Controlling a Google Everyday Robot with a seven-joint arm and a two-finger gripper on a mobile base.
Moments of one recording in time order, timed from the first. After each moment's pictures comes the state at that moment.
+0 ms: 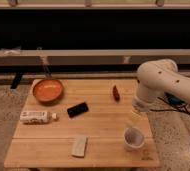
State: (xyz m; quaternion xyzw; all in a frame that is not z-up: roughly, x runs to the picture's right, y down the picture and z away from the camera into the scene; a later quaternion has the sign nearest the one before) arm 0.199 0.151 0.653 -0.37 0.07 0.32 0.87
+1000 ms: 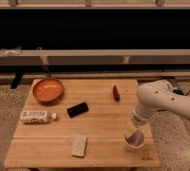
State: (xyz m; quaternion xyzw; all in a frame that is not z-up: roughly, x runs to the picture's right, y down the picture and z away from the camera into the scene) arm 0.195 0.193 0.703 -0.37 0.08 0.36 0.85
